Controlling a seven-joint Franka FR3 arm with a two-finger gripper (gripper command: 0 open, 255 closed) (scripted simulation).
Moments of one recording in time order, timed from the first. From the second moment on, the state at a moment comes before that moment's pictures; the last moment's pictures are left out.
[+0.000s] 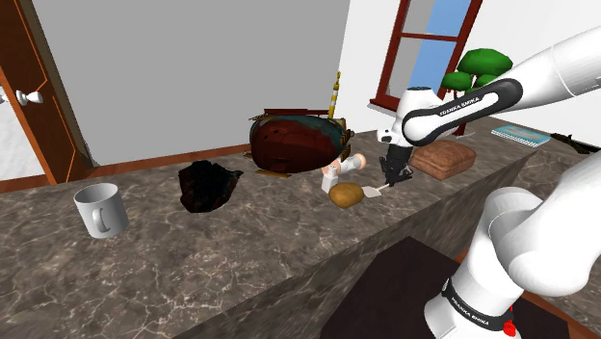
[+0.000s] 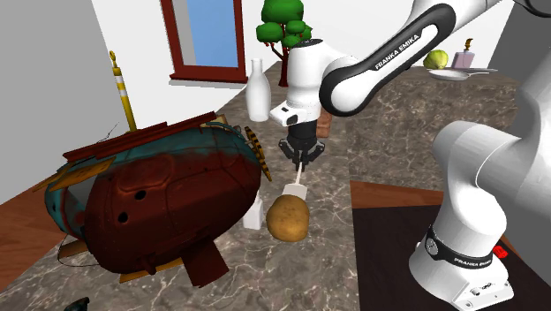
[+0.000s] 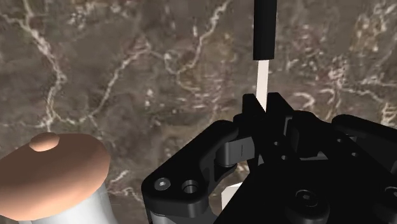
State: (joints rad) arm 0.25 -0.42 -0.89 -2.61 -0.52 2.29 -1.53
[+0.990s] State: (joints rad) arm 0.22 -0.53 -0.80 -2.54 -0.51 2.10 -1.52
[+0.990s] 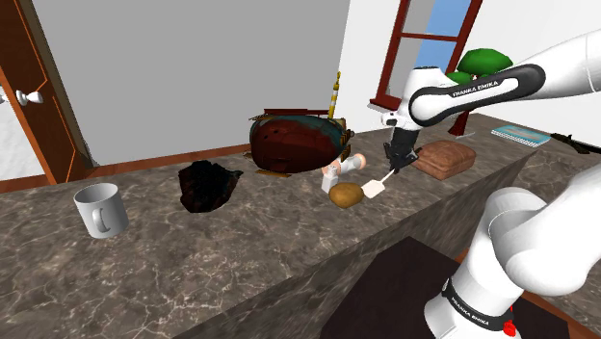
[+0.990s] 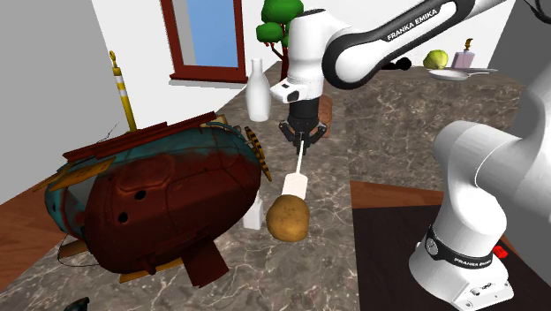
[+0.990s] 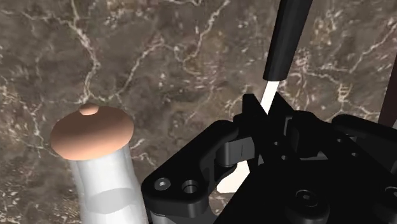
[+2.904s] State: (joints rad) arm 0.47 -0.40 -0.42 -2.42 -0.25 1.99 -1.09
